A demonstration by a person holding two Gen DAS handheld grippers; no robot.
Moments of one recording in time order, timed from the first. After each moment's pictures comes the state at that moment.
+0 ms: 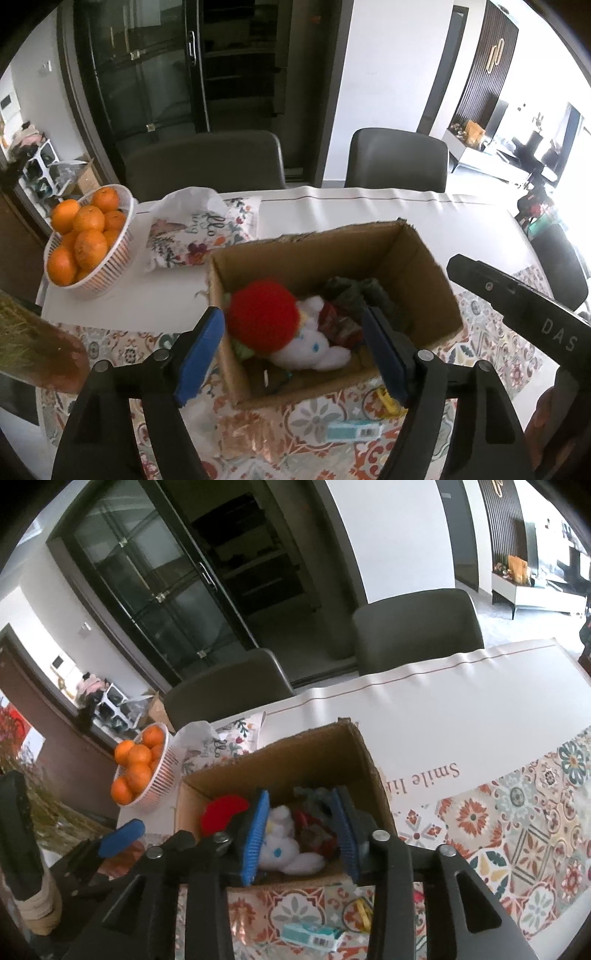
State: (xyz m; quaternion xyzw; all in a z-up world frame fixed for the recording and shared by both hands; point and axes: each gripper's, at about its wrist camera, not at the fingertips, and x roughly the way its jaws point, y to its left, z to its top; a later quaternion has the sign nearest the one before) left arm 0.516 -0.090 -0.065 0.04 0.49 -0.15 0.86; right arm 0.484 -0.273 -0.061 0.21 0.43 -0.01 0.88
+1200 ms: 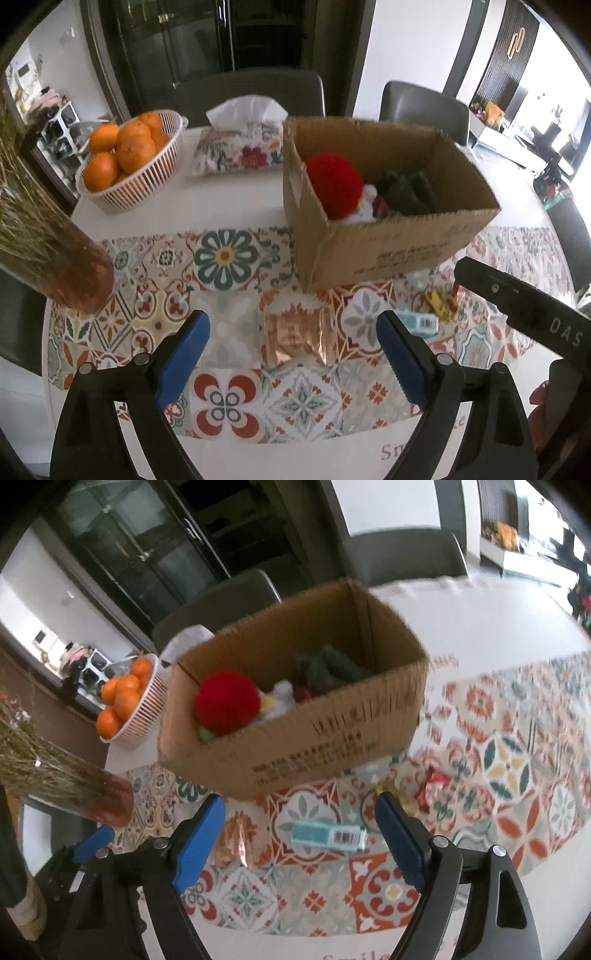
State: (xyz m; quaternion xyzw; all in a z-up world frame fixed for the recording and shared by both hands) left arm 0.426 -0.008 -0.109 0.05 0.53 -0.11 0.84; right arm 0.410 -0.210 -0.124 0.22 0.51 -0.04 0.83
